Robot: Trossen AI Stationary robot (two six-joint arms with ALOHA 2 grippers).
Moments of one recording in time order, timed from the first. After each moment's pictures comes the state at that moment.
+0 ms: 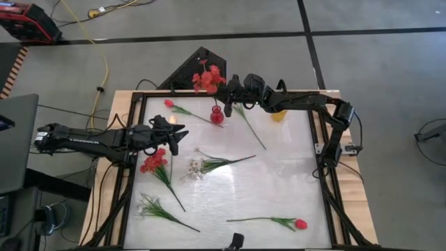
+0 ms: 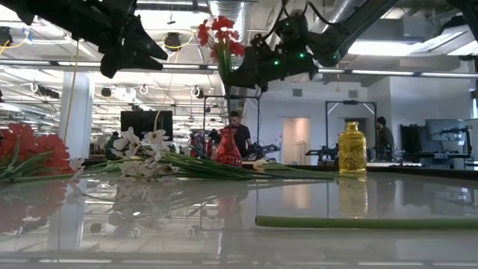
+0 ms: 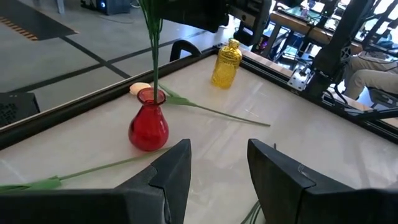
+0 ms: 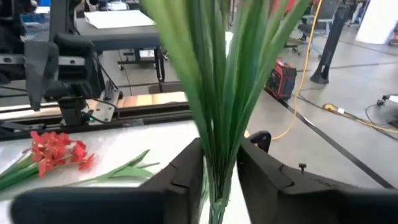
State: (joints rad) left arm 0.00 0.75 0.48 -0.01 -0.48 -0.41; right arm -0.50 1.82 1.20 0.48 -0.26 -0.05
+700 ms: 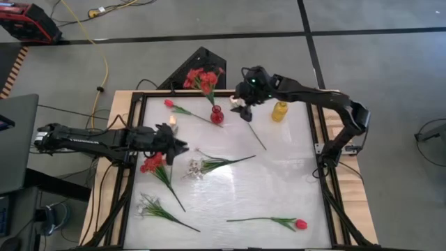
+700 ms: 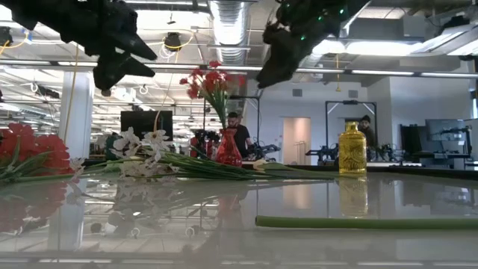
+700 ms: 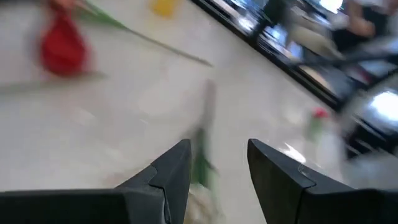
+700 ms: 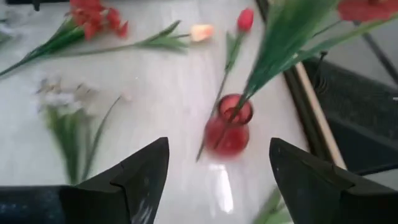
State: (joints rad) left arm -0.01 0.75 0.48 -0.13 -0.08 -0.65; right arm -0.49 1.62 1.42 -0.52 -0.27 -0.27
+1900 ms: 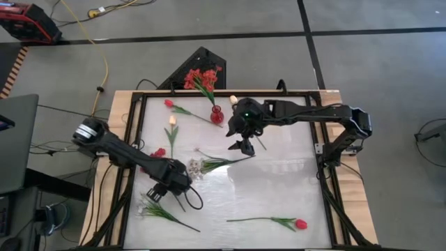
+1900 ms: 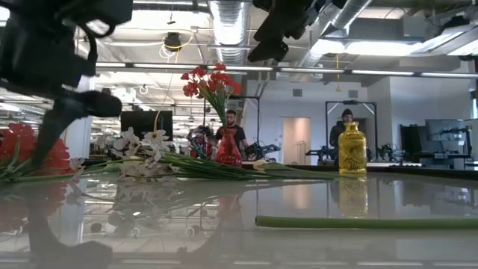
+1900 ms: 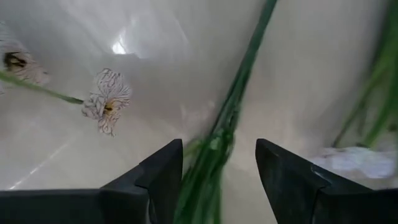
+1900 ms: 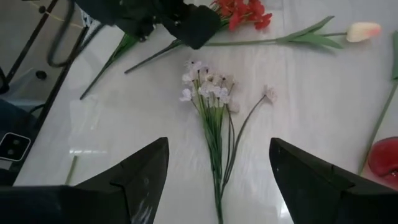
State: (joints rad) left arm -0.39 1.59 0.89 -0.89 0.09 0.23; right arm -0.16 1.61 1.42 -0.58 -0.34 -0.10
